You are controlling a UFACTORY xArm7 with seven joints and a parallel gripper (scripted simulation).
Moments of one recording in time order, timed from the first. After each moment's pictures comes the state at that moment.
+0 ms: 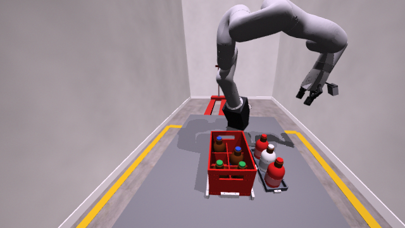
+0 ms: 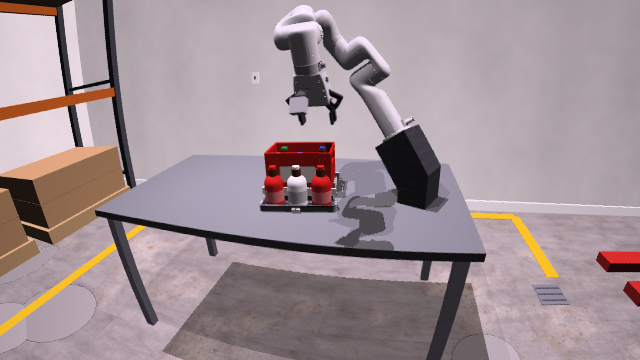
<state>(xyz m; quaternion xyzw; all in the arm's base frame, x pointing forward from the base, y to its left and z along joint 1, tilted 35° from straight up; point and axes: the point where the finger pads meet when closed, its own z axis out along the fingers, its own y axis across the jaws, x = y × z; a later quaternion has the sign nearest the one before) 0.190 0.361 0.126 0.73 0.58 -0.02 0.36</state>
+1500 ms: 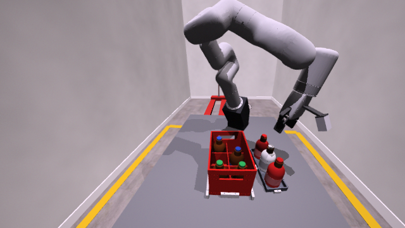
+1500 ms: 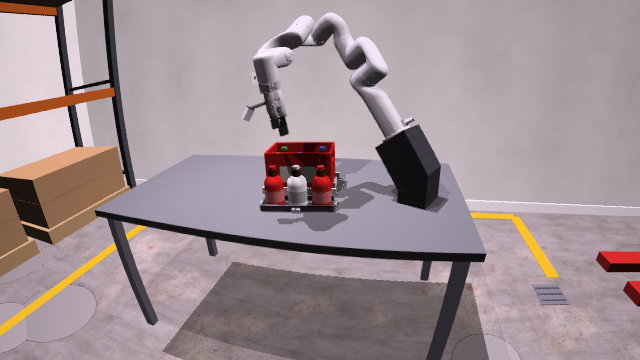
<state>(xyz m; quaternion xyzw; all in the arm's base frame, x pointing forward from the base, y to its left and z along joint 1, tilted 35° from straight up) 0.352 0.196 0.210 0.92 0.24 0.13 0.30</state>
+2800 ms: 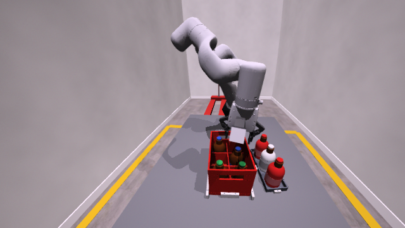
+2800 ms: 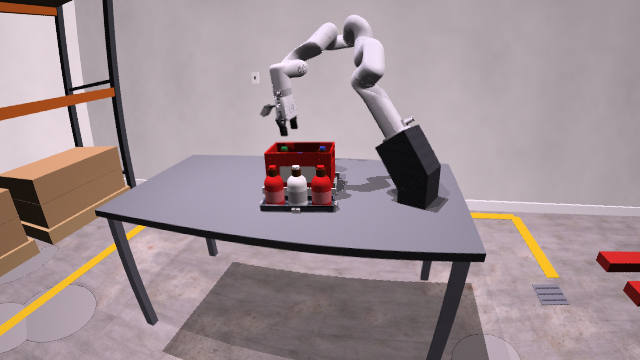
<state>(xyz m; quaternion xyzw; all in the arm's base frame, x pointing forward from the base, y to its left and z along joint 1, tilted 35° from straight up) 0.374 0.007 0.238 0.95 -0.12 0.24 0.17</state>
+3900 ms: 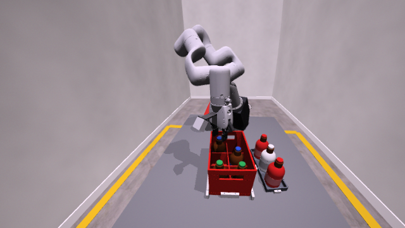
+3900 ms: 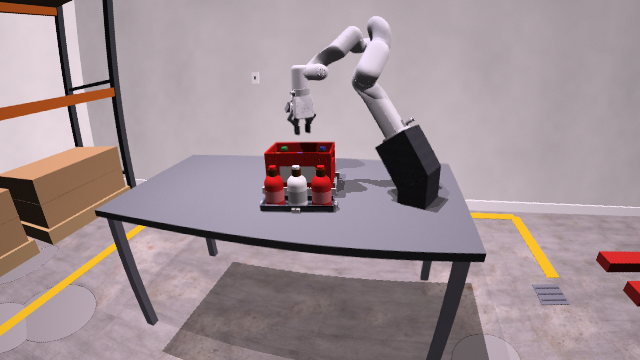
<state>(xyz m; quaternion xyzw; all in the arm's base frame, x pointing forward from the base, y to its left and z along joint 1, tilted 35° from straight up) 0.340 -0.070 0.229 0.89 -0.35 0.30 0.05</state>
